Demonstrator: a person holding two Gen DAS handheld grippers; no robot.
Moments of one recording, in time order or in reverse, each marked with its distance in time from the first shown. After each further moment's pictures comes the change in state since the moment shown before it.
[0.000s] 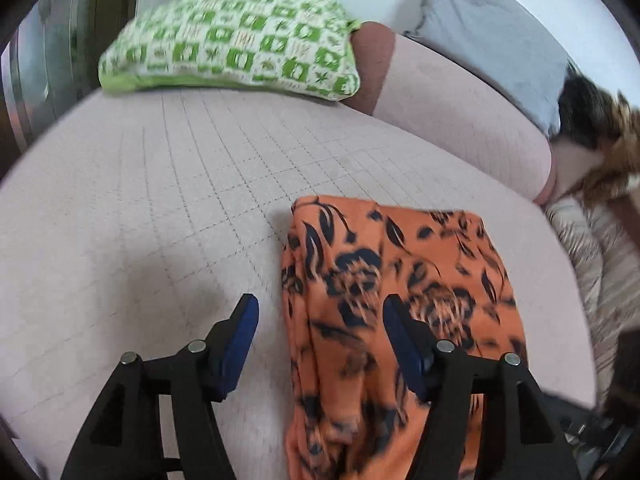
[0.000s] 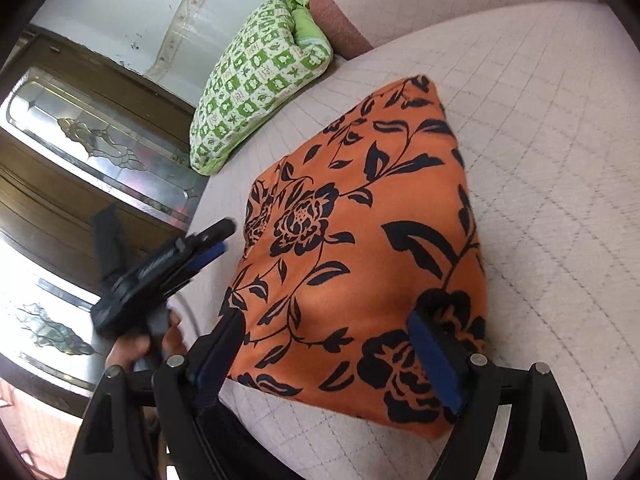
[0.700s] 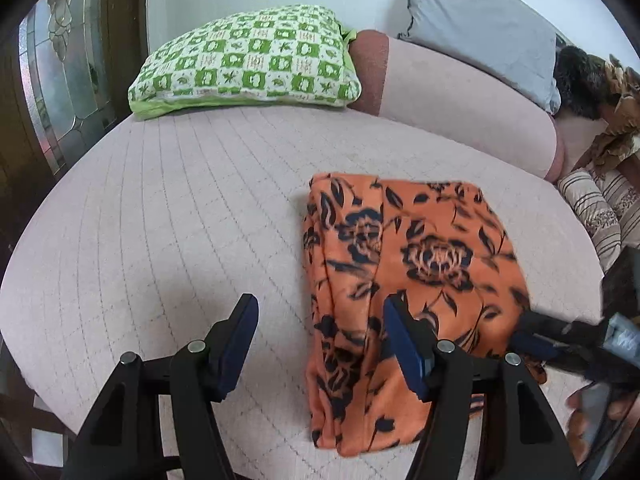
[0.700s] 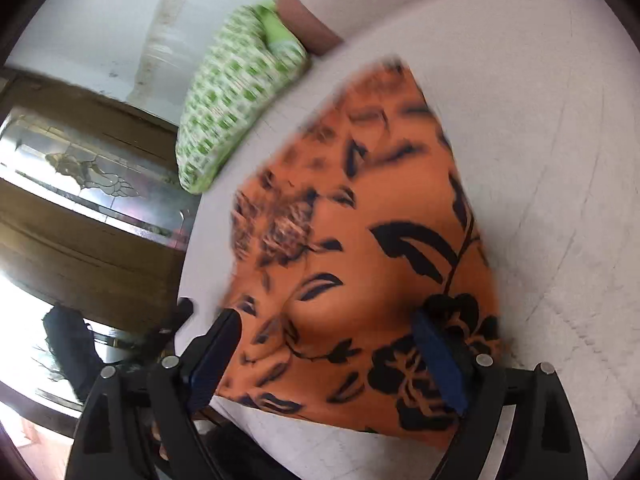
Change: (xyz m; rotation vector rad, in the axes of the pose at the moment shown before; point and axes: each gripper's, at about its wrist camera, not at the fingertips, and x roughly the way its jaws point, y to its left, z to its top) left arm -0.048 -0.002 -0.041 0.069 -0.037 0.116; right arm 0.017 -0.026 0.002 0.155 0.005 0.086
